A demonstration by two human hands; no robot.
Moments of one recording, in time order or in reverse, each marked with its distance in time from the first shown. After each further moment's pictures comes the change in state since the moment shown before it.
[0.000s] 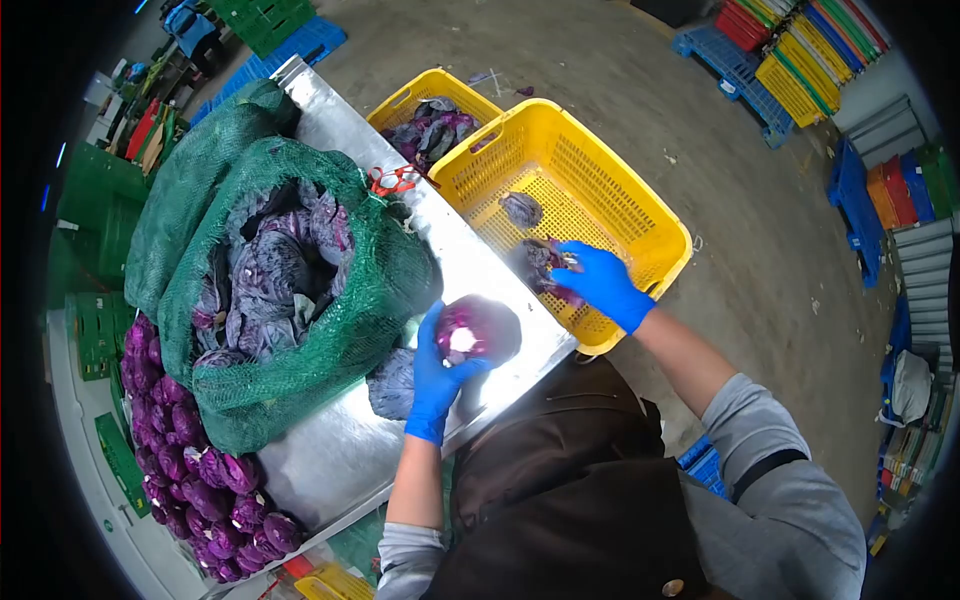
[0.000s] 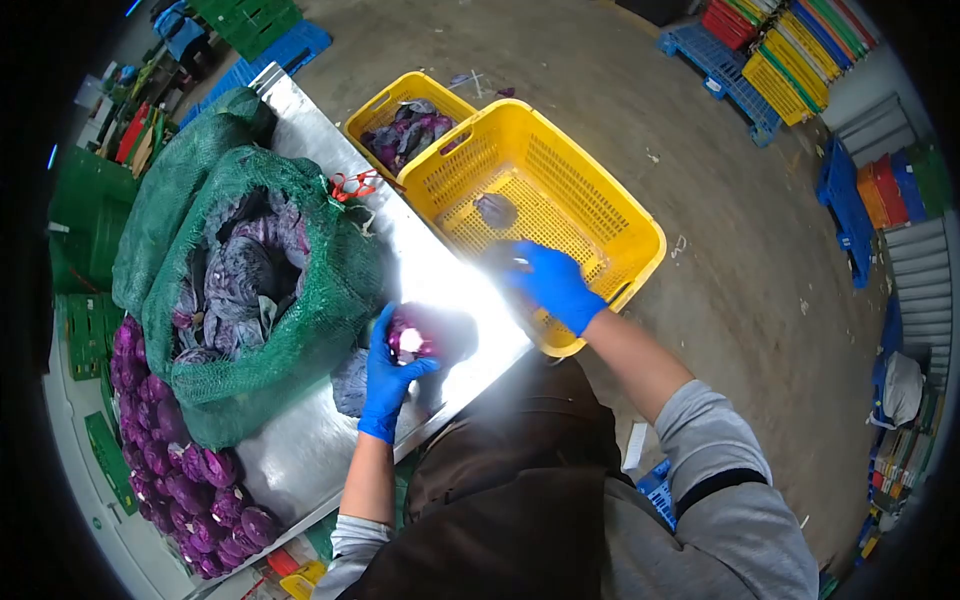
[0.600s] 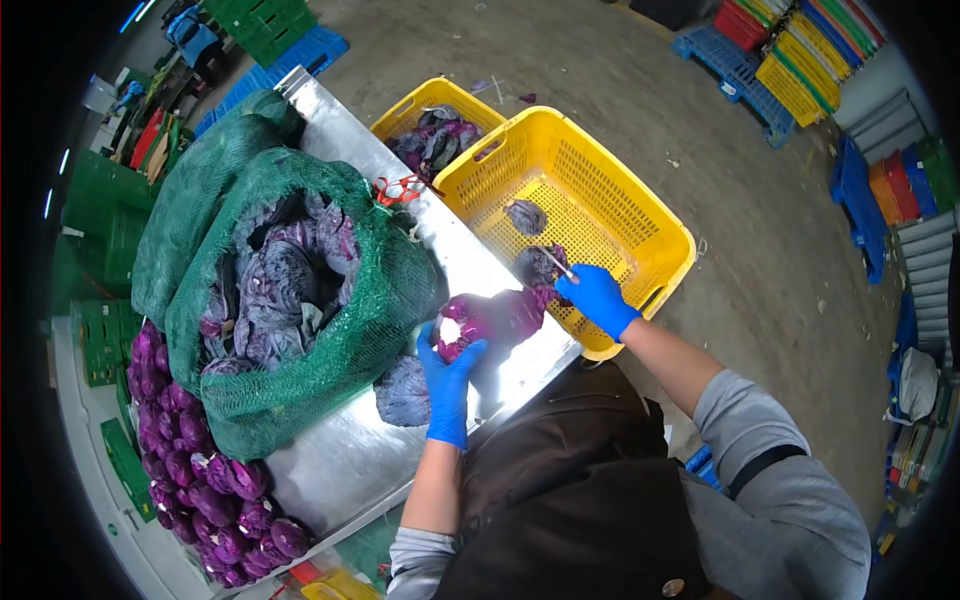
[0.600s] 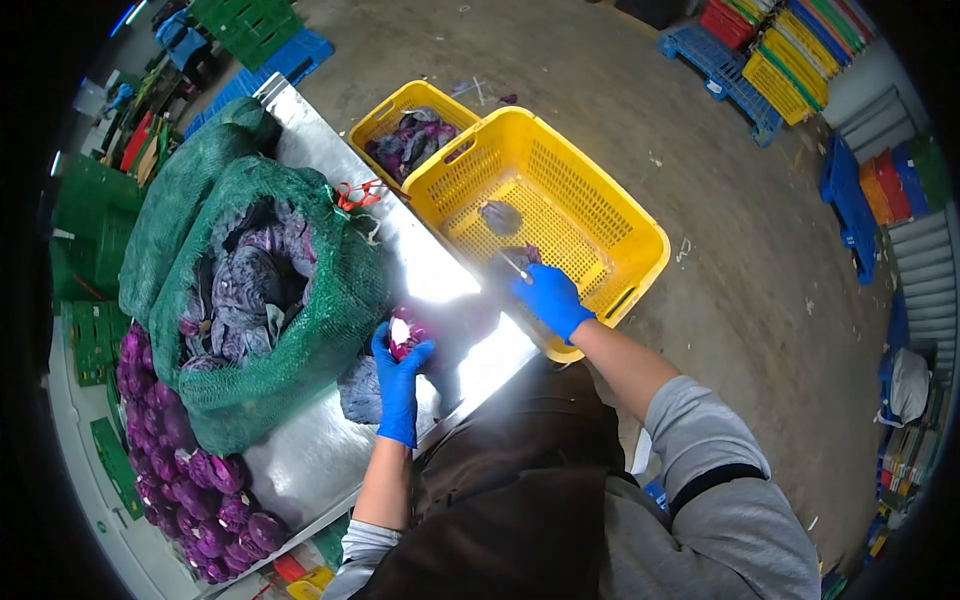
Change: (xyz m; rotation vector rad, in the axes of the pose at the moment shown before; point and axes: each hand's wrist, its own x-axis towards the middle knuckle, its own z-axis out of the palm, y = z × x) left_hand 0.006 -0.012 0.015 -0.160 0.365 -0.152; right_hand 0.002 0.015 0.023 -0.129 -0.172 0.326
